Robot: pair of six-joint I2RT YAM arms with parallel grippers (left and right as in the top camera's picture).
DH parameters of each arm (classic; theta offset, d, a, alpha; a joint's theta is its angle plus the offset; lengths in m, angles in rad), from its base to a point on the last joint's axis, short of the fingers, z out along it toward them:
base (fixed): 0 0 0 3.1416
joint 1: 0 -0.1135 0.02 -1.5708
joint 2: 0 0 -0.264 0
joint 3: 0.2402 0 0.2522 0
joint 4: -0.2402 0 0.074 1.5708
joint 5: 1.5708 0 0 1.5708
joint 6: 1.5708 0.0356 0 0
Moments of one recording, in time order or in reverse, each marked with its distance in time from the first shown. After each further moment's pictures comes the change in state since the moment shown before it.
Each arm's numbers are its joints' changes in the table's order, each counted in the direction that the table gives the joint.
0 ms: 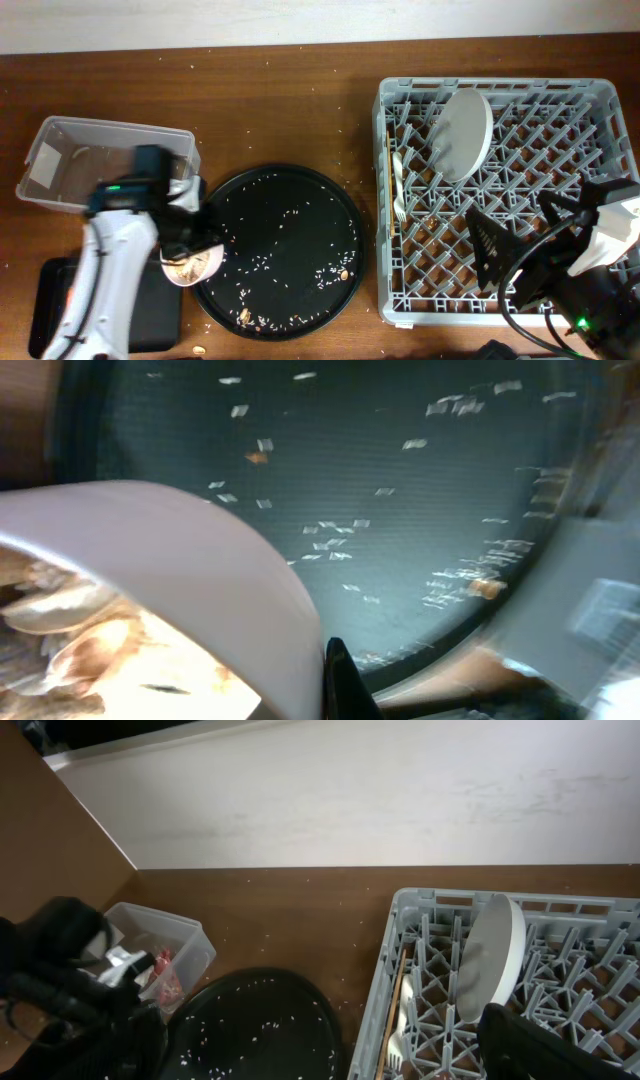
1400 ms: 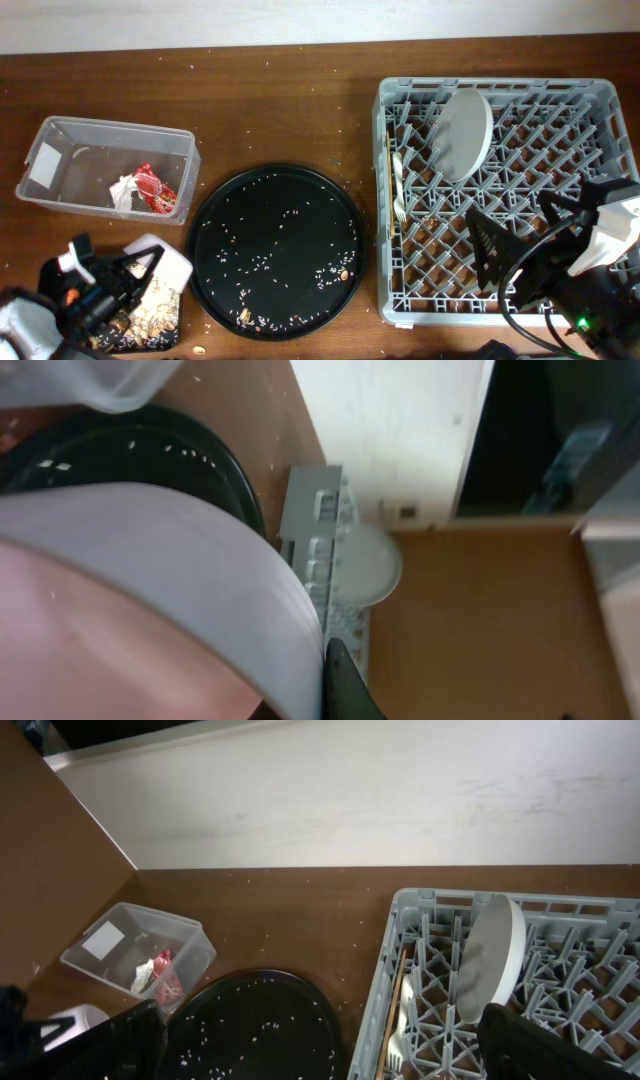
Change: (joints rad) left arm -0.943 0.021 -0.294 -0.362 0.898 0.955; right arm 0.000 0.000 0.000 0.000 0.000 0.001
